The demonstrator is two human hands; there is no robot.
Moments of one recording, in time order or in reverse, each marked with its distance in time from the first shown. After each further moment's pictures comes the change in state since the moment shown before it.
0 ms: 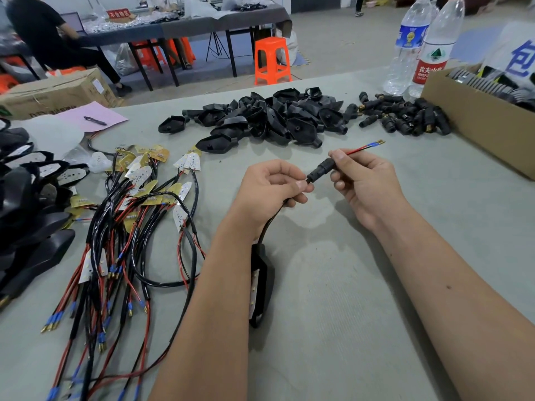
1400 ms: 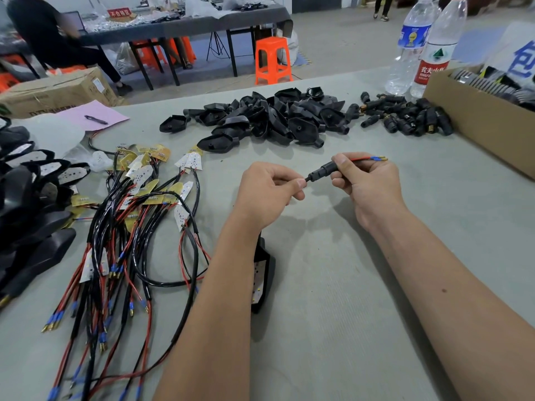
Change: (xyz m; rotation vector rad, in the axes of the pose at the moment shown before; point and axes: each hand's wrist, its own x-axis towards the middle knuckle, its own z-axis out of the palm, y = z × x) left_hand 0.010 -0.009 -0.004 0.289 0.080 0.090; right_hand 0.004 0.009 0.001 -0.104 0.131 -0.081
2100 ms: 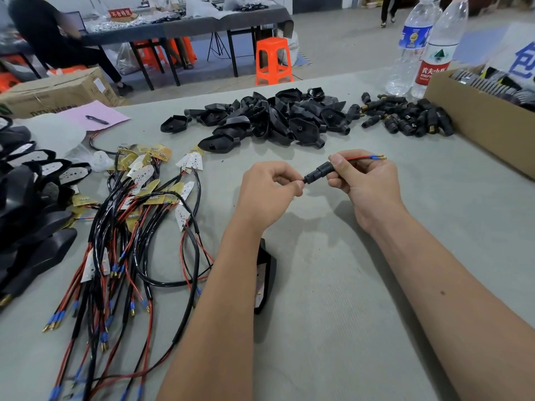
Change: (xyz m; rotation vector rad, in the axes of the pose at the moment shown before) left_hand -0.003 0.003 0.001 0.099 0.059 0.010; right_hand -0.009 -0.006 0.003 -0.020 -0.067 -0.057
